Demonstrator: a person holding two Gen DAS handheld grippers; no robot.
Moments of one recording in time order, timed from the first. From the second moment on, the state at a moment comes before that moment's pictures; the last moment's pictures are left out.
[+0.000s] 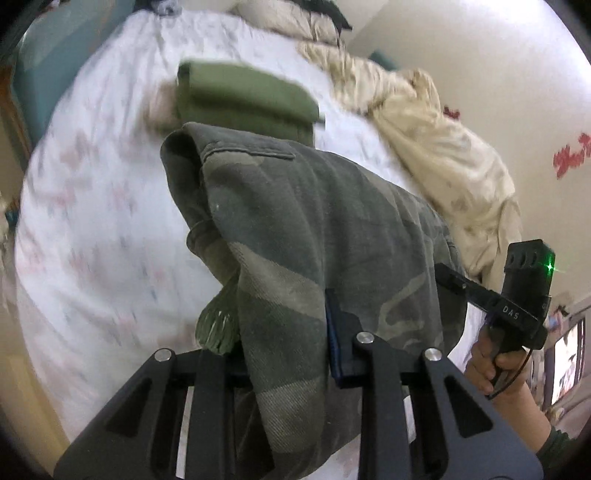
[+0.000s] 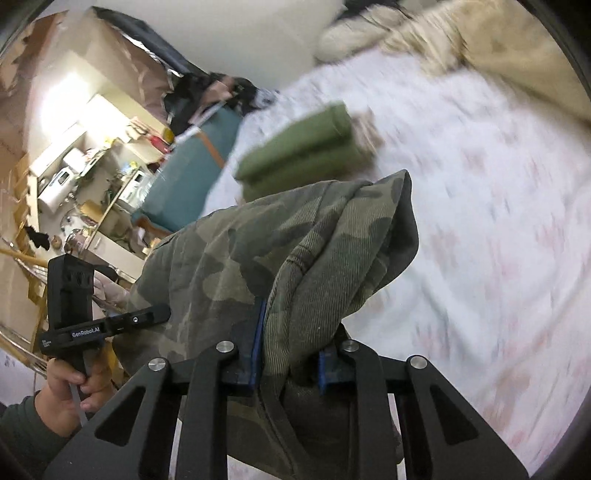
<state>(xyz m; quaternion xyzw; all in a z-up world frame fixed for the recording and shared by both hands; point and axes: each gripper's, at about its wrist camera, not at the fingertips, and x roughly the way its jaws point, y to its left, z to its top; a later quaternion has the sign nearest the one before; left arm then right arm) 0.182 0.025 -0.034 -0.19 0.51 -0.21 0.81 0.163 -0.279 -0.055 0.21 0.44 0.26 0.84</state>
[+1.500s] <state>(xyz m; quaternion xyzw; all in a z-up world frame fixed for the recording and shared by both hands) 0.349 0.136 -0.060 -0.10 0.40 0.04 0.91 0.398 -0.260 -0.077 0.07 0.43 0.13 0.89</state>
